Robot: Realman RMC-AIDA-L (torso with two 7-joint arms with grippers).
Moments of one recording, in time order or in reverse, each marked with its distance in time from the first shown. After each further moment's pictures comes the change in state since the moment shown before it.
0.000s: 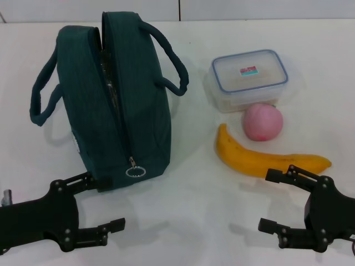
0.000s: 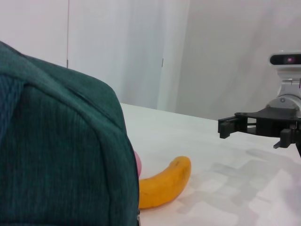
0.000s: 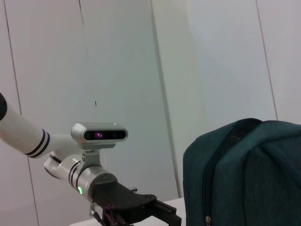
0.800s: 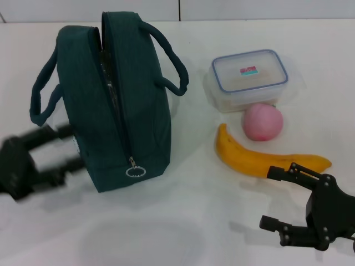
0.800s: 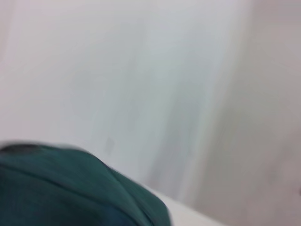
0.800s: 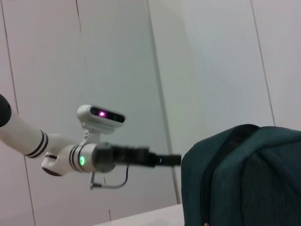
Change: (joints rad) left arm -0.024 0.045 -0.170 0.018 -0.154 0.170 -0.345; right arm 0.000 0.000 0.007 0.008 0.010 -0.012 0.002
